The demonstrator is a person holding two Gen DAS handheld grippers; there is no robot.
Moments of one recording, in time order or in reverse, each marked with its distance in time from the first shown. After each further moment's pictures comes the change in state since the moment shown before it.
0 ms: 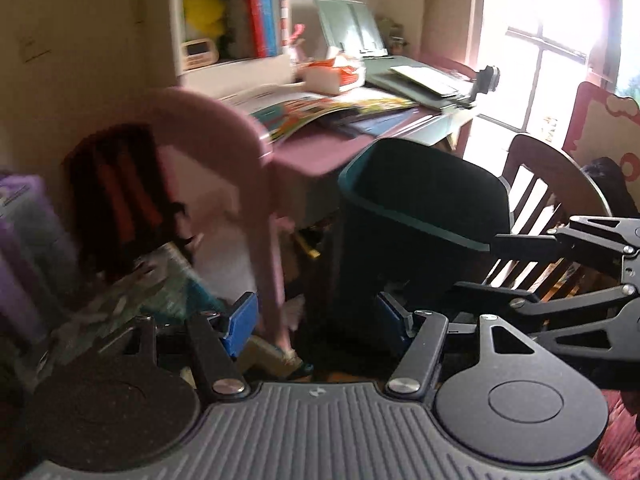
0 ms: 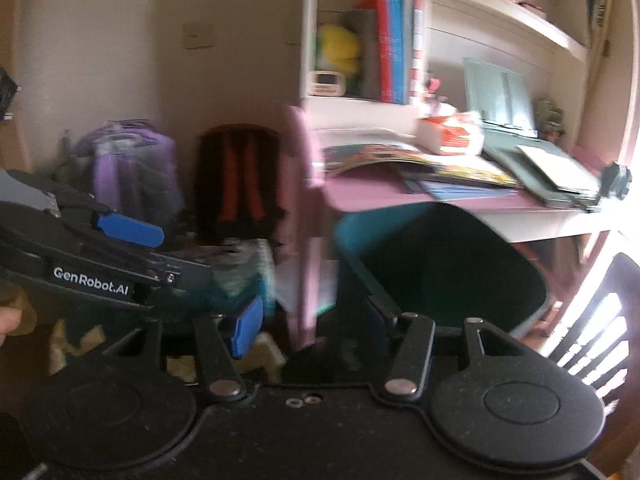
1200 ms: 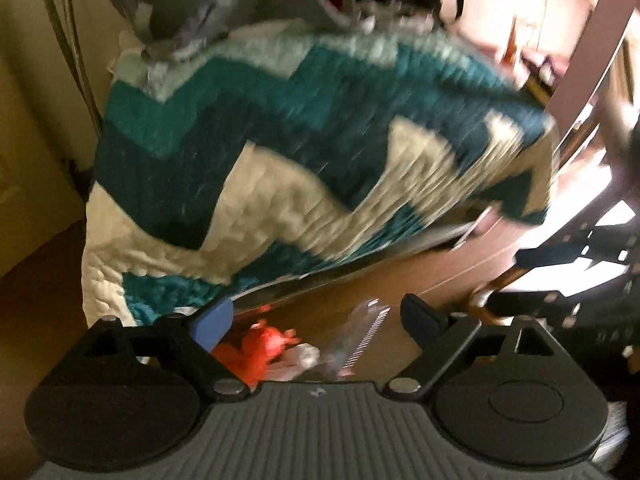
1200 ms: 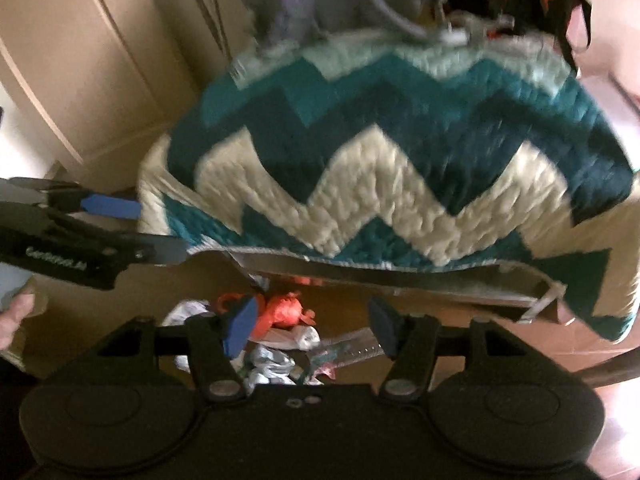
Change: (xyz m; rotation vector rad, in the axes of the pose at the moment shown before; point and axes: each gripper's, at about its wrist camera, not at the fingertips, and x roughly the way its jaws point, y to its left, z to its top) left arm 0.129 0.335 -0.369 -0.337 0.316 0.254; right arm 0.338 0.290 -0.205 -0.095 0.454 0.462
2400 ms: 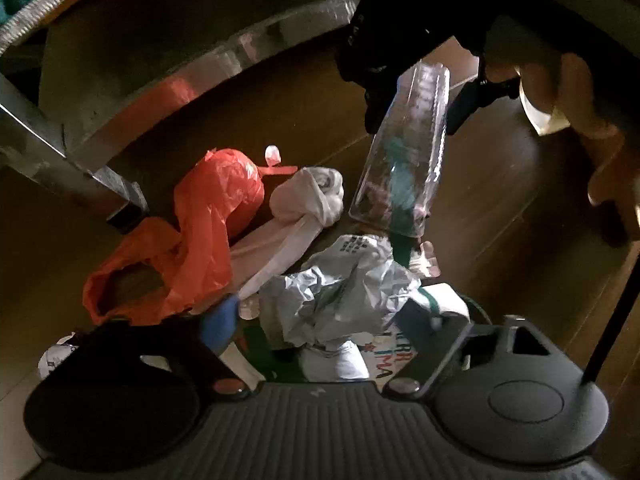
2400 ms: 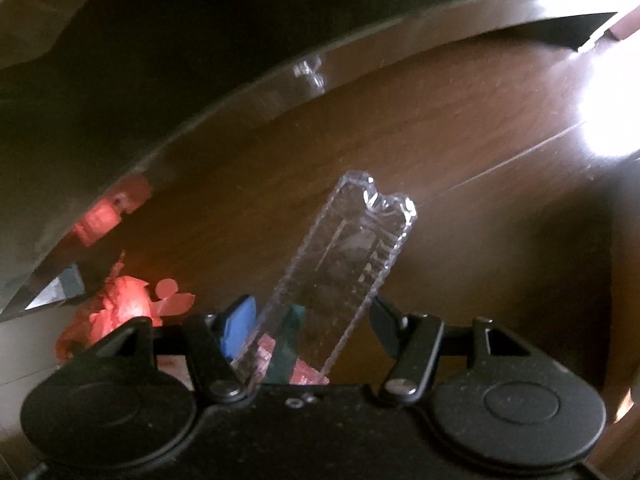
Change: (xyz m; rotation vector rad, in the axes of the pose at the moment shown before) left arm 0.265 0.008 -0.175 0.221 0.302 -0.041; right arm 0.352 -0.077 -0.075 0.676 0.478 -0.272
